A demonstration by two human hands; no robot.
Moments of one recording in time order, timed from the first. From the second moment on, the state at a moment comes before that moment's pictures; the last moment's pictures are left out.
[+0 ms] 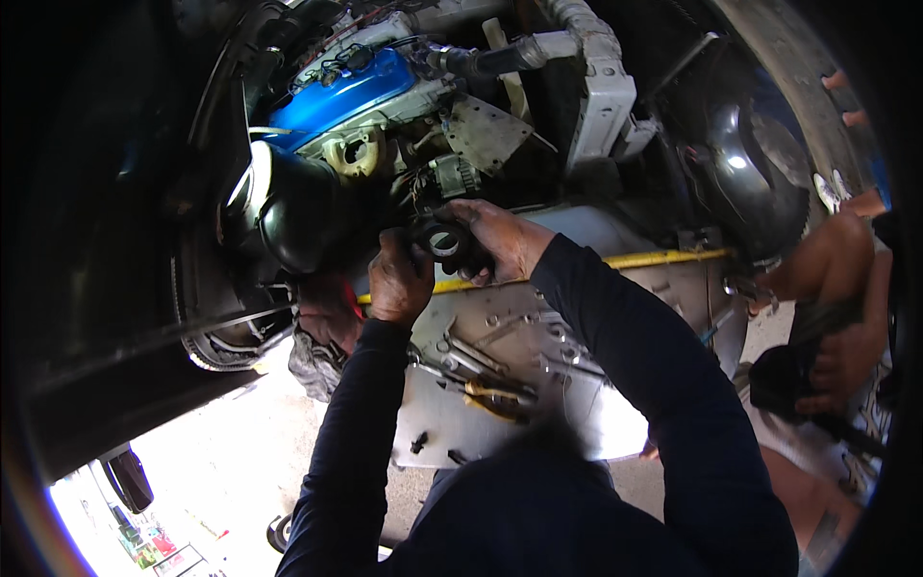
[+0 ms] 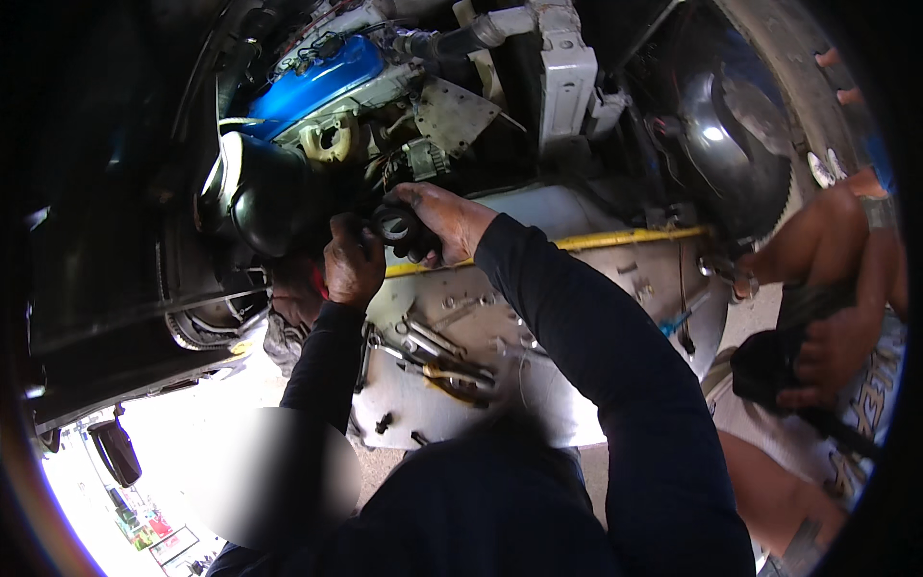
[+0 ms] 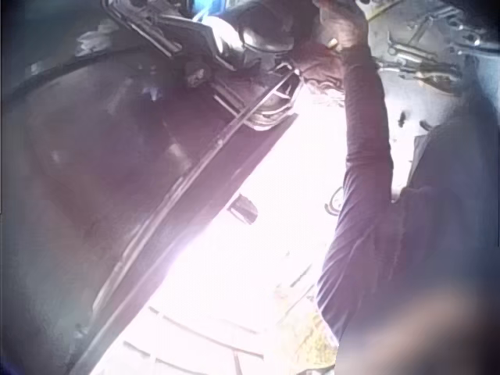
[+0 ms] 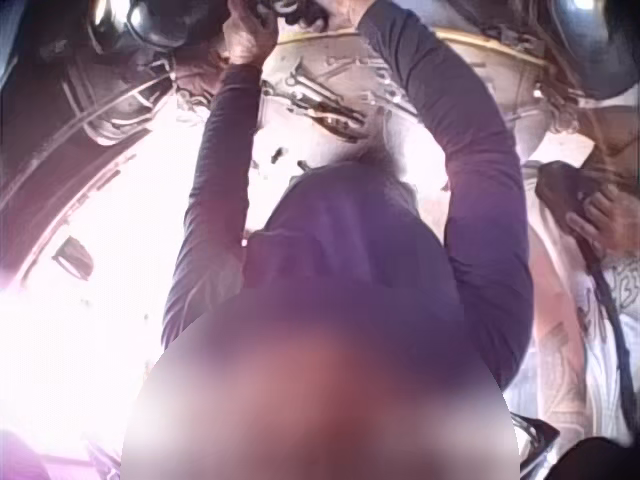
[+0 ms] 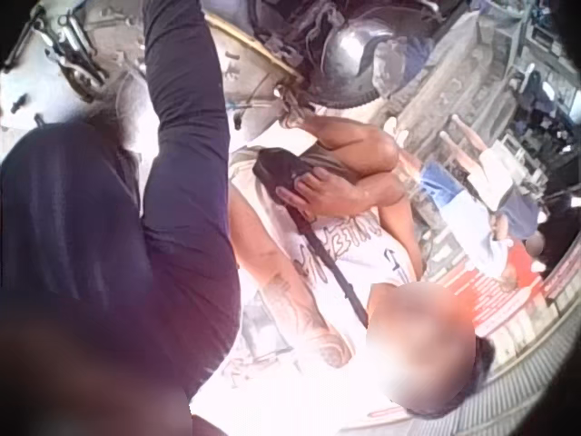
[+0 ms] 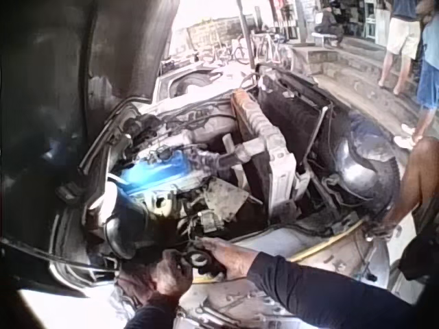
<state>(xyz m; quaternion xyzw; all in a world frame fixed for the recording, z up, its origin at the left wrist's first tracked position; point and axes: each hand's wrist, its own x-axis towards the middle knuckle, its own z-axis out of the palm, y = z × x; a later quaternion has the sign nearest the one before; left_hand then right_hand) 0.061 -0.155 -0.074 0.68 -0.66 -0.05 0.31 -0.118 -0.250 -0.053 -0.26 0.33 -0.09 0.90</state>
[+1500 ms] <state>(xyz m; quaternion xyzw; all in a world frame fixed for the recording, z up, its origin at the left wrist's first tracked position) 0.125 -0.300 -0.231 0.85 -0.25 -0.40 0.23 -0.011 -0.396 -0.220 -0.78 0.44 -0.06 0.44</state>
